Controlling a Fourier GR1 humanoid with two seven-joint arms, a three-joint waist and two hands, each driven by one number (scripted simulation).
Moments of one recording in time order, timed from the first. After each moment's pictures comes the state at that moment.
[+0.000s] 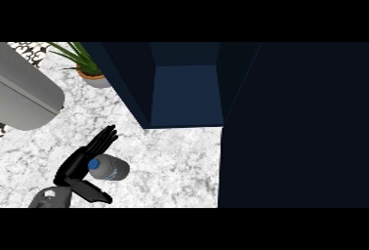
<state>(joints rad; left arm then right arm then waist) -0.19 0.23 0.11 -0.81 -0.14 -0.60 -0.65 0.96 -0.14 0.35 -2.50 -0.04 0.19 -0.19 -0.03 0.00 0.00</state>
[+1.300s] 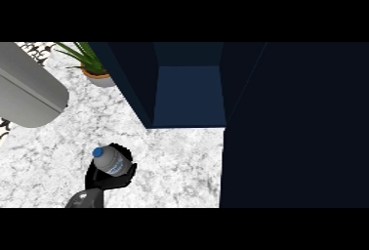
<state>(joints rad) -0.30 0.08 0.21 -0.47 0.05 -0.38 -0.84 1.07 -0.17 0.33 -2.48 -0.04 0.20 -0.33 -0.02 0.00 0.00</state>
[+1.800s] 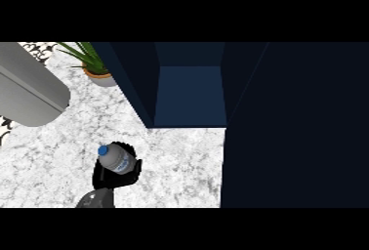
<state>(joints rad) -0.29 0.02 0.18 -0.52 0.18 -0.26 -0.89 1.05 -0.18 0.33 -2.49 -0.04 0.19 -0.29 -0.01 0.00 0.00</state>
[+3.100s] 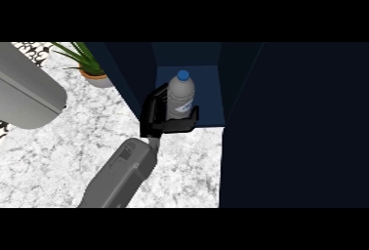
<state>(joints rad) -0.58 0.00 -0.36 -0.93 0.48 0.38 -0.44 0.98 -0.17 0.27 -2.47 -0.07 0.20 -0.28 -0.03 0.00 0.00</state>
